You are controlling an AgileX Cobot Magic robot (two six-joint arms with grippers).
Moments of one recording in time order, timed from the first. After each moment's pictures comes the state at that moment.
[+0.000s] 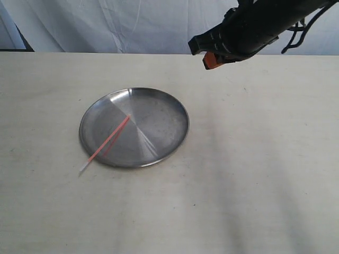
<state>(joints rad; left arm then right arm) 0.09 0.01 -0.09 -0.43 -0.11 0.10 0.26 1.67 -1.36 0.39 0.79 -0.31</state>
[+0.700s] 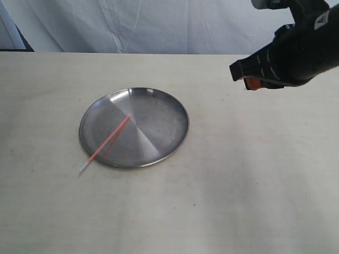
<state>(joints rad) -0.05 0.60 -0.73 -1.17 0.56 1.02 0.26 1.32 -1.04 0.24 0.75 -0.13</state>
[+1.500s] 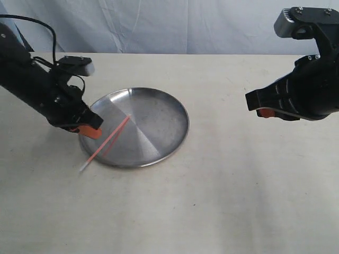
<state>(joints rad) -0.25 1.74 -1.04 -0.61 0.82 0.74 0.26 1.16 -0.85 0.29 0.72 -0.11</state>
